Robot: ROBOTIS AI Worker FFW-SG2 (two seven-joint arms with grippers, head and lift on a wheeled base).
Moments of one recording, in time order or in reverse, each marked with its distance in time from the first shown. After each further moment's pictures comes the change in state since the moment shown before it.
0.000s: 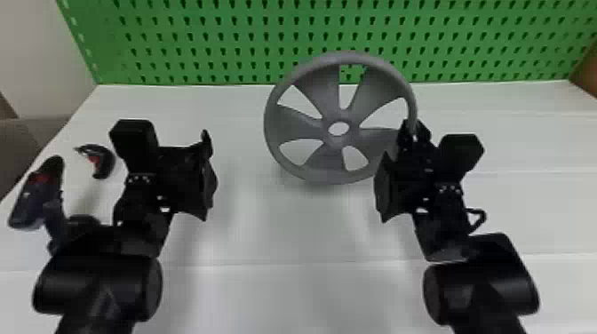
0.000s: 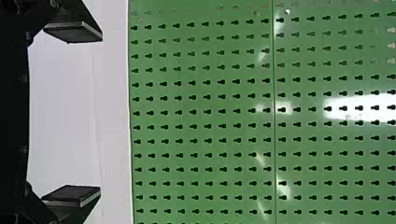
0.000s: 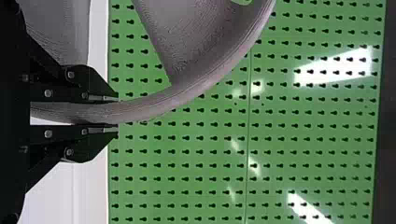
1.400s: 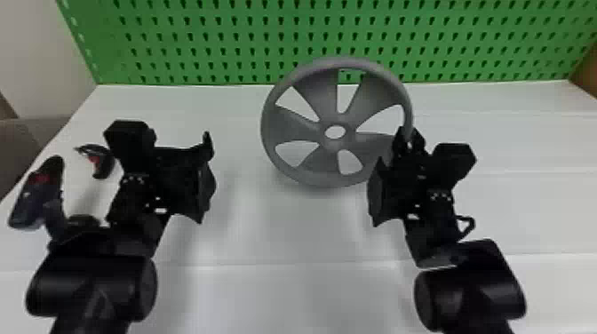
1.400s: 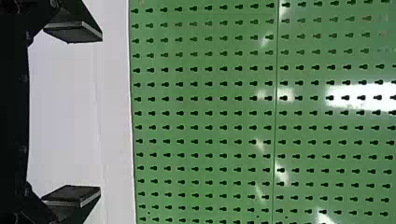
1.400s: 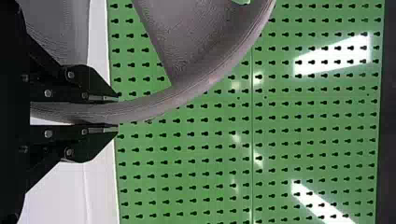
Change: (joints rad) left arm 0.004 0.000 0.024 0.000 0.024 0.000 -0.095; right arm -0.003 0.001 0.036 0.045 -0.039 -0.043 -0.048
